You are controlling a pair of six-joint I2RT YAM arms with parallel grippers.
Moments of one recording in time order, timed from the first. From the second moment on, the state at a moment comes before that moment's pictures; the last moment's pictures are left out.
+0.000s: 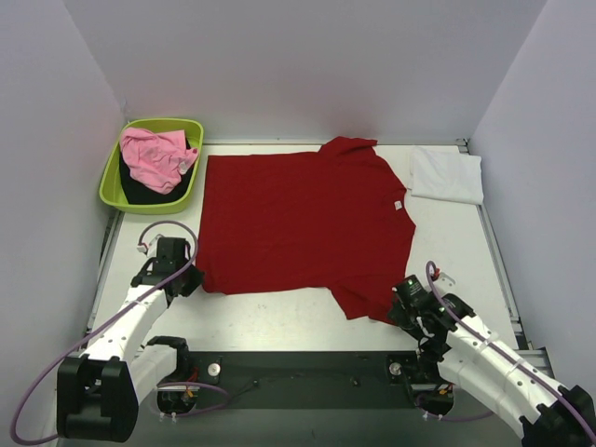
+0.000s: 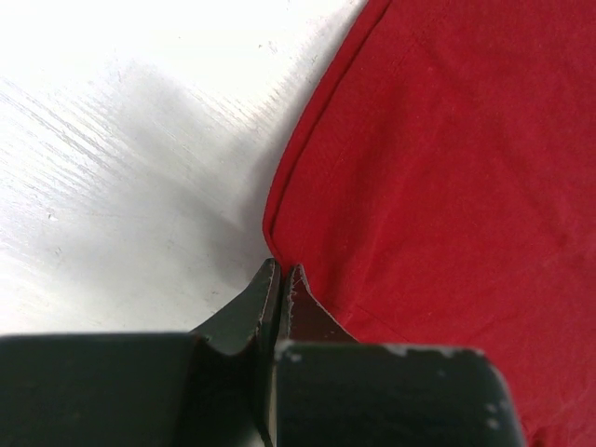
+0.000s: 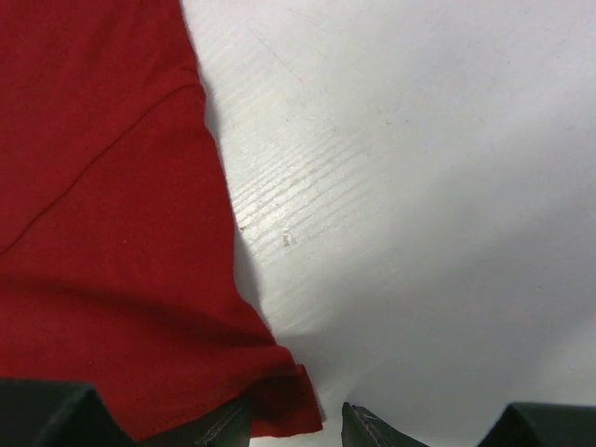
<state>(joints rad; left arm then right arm) -0.09 0.98 0.47 -0.49 -0.12 -0.90 0.57 0.67 0.31 -0.90 0.29 1.17</state>
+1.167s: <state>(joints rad) -0.04 0.92 0.46 -0.51 -0.08 -0.87 0.55 0.76 0.38 -0.87 0.28 1.10</state>
